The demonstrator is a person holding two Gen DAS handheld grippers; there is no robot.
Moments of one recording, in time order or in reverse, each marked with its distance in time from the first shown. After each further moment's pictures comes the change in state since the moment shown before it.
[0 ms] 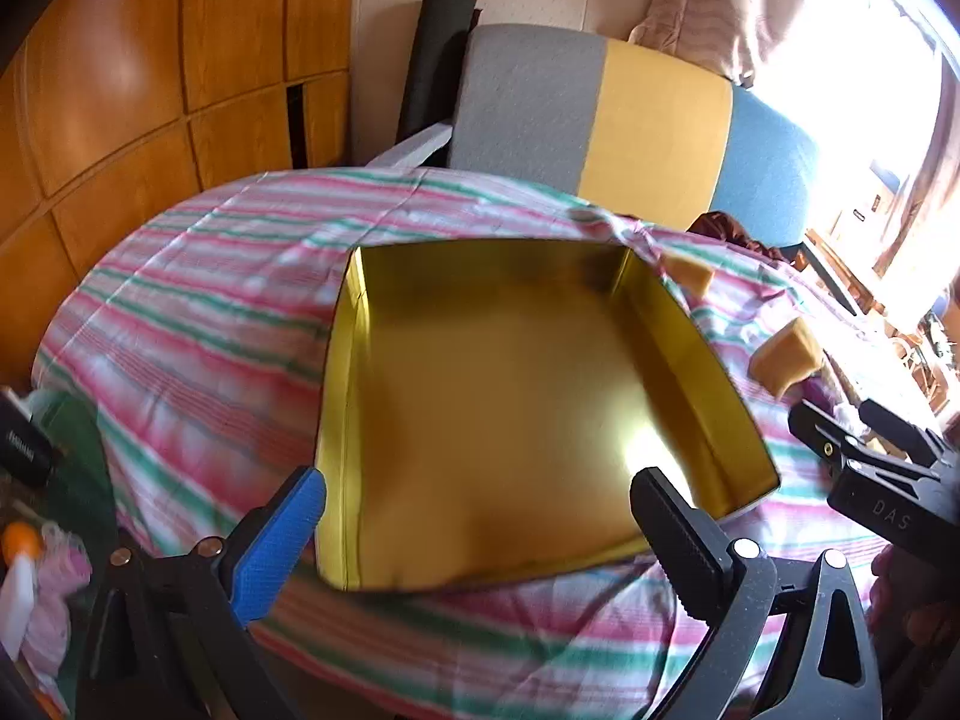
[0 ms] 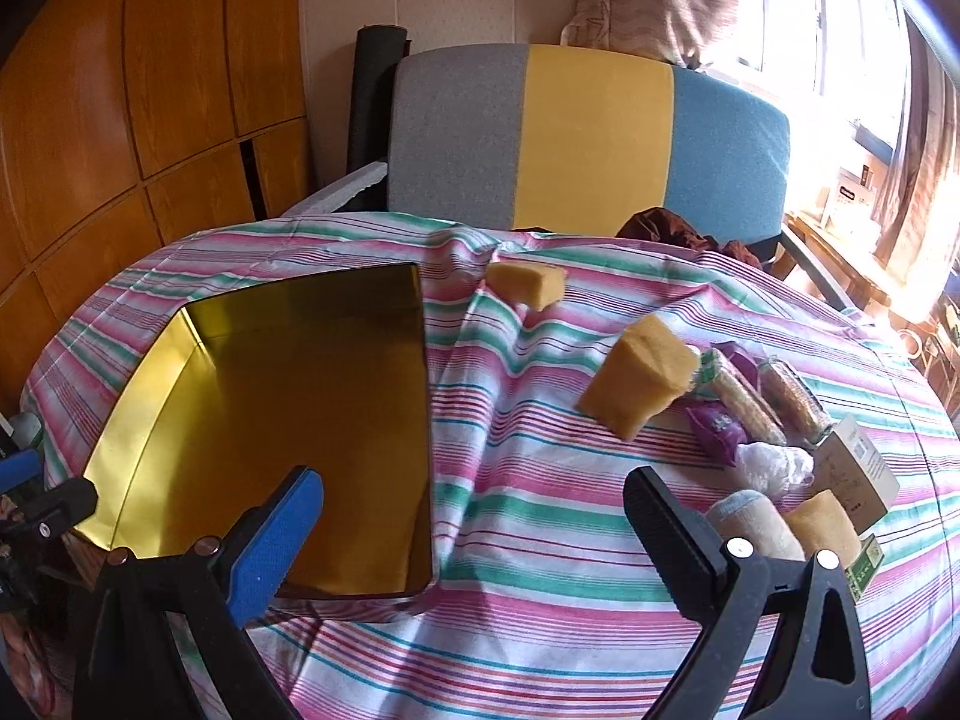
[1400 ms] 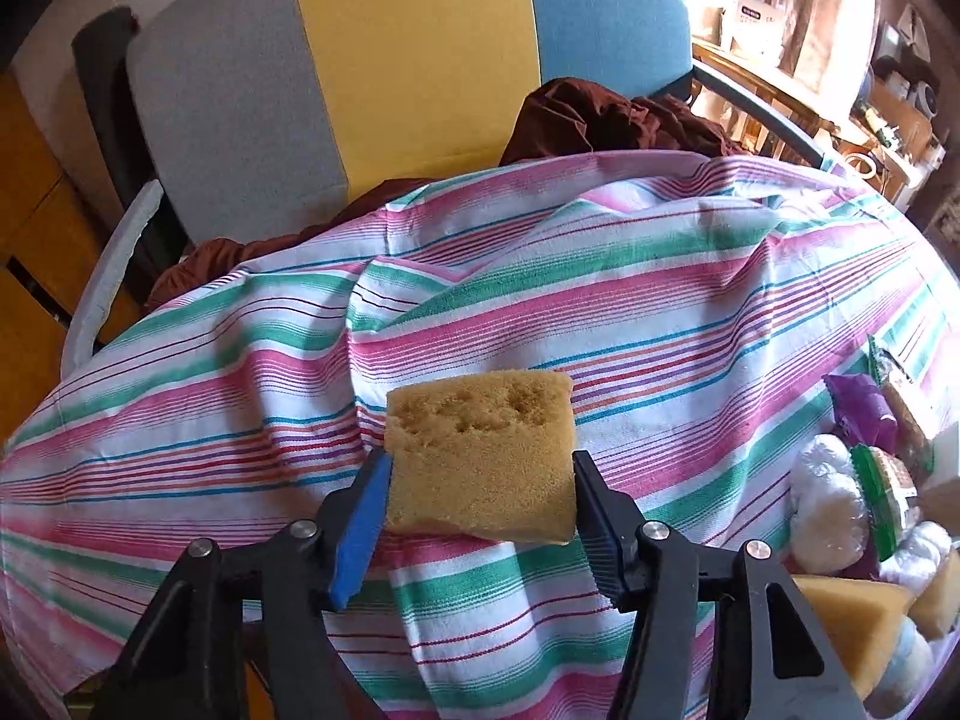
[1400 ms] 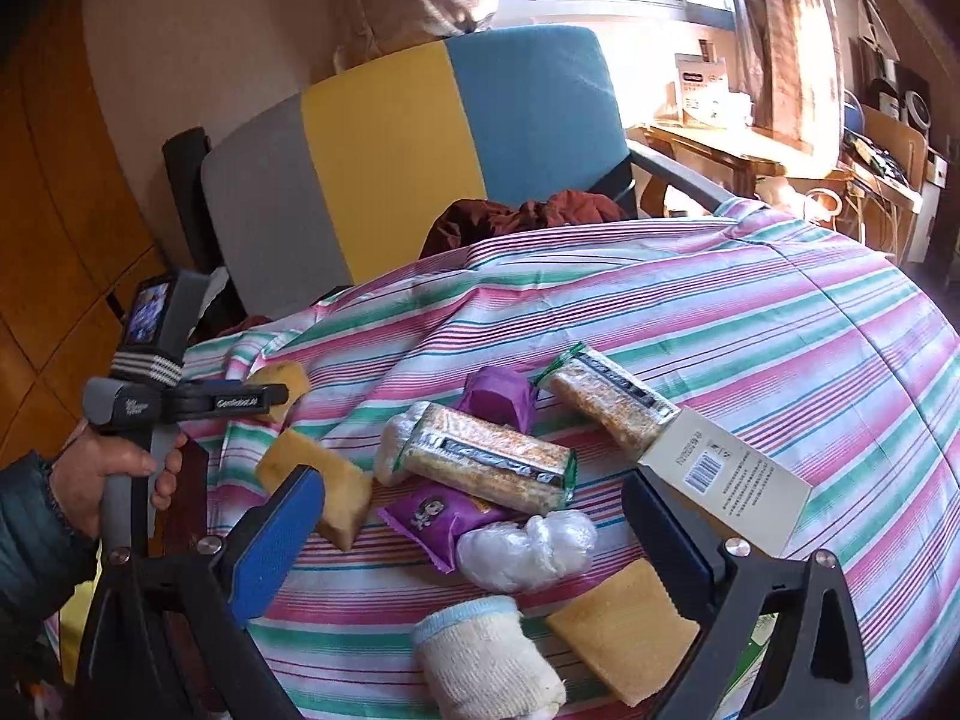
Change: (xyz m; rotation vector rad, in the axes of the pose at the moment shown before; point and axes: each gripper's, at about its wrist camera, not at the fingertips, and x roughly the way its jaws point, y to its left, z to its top) left arm 0.267 -0.254 0.172 0.469 0.236 -0.154; right arm 0.020 -0.212 0.020 0.442 -0.039 -0.086
